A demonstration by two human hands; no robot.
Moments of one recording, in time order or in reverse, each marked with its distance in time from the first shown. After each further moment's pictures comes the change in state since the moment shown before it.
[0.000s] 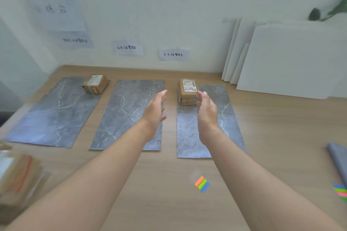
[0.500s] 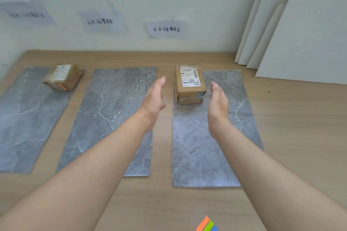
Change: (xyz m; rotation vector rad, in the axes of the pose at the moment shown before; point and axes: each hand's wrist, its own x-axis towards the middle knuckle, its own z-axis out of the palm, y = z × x) left_hand 0.225 -0.050 0.045 0.053 0.036 -0.101; right_hand 0.221 0.078 -0.007 -0.017 0.092 0.117
